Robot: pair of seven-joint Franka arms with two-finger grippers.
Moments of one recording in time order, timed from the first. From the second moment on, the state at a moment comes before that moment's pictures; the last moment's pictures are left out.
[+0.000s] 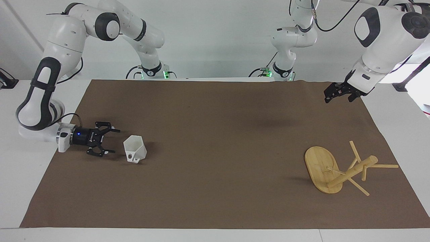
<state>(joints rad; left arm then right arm) -0.08 0.03 -0.01 -1.62 0.01 1.52 -0.03 -0.39 0.63 -0.10 -1.68 1.09 1.43 -2.18</state>
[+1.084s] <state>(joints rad) -0.08 0.03 -0.01 -1.62 0.01 1.52 -0.03 -0.35 0.64 -0.10 -1.76 1.15 1.50 -2.34</state>
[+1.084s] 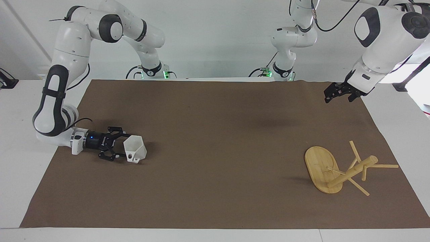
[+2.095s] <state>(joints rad) -0.08 0.03 -0.01 -1.62 0.01 1.52 -0.03 -0.33 0.64 -0.10 -1.78 1.16 1.51 -2.35</state>
